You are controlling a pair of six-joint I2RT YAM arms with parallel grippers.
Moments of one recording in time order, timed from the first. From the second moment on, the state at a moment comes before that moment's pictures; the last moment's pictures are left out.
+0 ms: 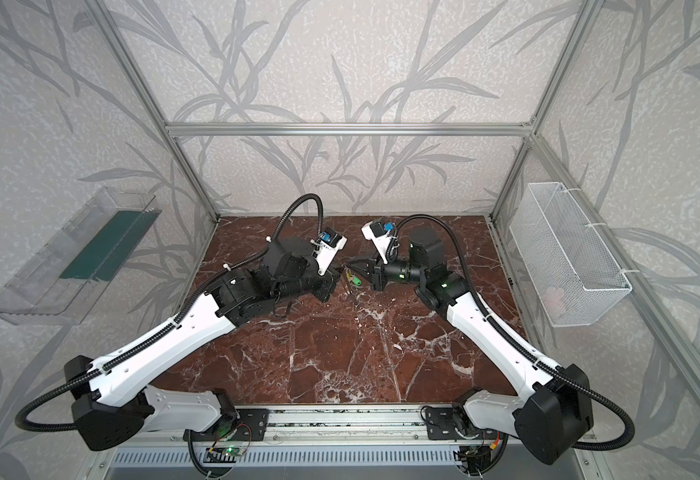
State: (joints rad) left arm -0.86 1.32 1.40 -0.64 -0.09 -0.09; right arm 0.50 1.25 1.07 -0.06 -0.77 0.21
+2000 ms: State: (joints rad) left arm -0.86 1.26 1.32 -0.55 -0.08 -0.08; right arm 0.51 1.28 1.09 -0.14 -0.73 0.18
